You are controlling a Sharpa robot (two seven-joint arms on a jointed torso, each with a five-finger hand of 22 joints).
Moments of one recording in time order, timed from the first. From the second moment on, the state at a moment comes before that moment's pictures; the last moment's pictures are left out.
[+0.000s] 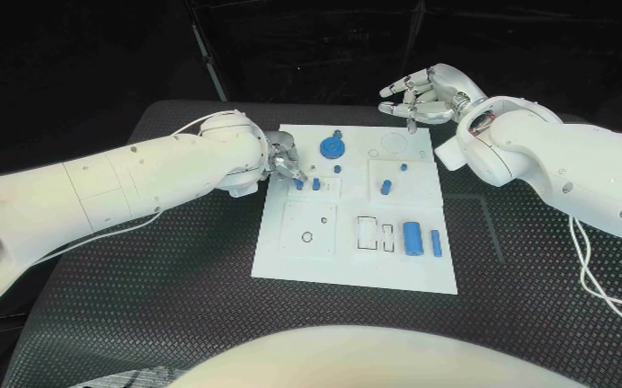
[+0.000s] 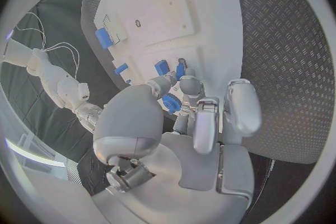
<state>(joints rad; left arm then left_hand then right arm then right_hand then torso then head) 1.16 -0.67 0.02 1.37 -1.18 0.10 -0.52 1.11 -0.04 0.60 0.02 0.06 0.89 0.06 0.69 0.48 1.23 -0.01 1.08 0.72 1.46 -0.07 1.56 1.31 0.08 1.41 0.04 1.27 1.31 1.14 -0.75 0.15 1.41 -0.88 -0.32 0.02 1.45 -0.07 0.01 0.21 0.40 0.90 0.17 0.14 0.07 1.09 0.08 1.15 0.96 1.47 0.01 1.34 1.25 0.16 1.10 0.11 1.01 0.62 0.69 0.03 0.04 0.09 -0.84</state>
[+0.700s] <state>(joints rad) 1.15 -0.68 0.02 1.38 -1.21 0.11 -0.52 1.10 -0.04 0.61 0.01 0.06 0.89 0.05 0.71 0.50 1.24 -0.02 1.09 0.73 1.47 -0.07 1.56 1.31 0.08 1.41 0.04 1.27 1.31 1.14 -0.75 0.15 1.41 -0.88 -0.32 0.02 1.45 -0.07 0.01 0.21 0.40 0.90 0.17 0.14 0.07 1.09 0.08 1.15 0.96 1.47 0.01 1.34 1.25 0.16 1.10 0.11 1.01 0.62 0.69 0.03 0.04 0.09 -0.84</state>
